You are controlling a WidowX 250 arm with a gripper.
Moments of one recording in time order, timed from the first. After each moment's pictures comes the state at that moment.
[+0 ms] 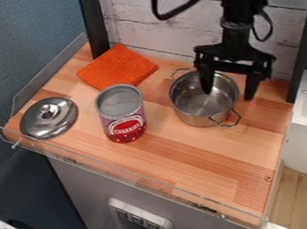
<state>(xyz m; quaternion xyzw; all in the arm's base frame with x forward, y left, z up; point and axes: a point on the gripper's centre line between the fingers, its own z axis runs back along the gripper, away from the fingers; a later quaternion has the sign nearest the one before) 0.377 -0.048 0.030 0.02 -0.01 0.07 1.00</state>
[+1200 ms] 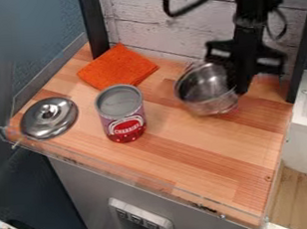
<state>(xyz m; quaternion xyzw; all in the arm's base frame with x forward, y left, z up) 0.380 -0.062 0.052 0.02 -0.04 0.02 1.00</state>
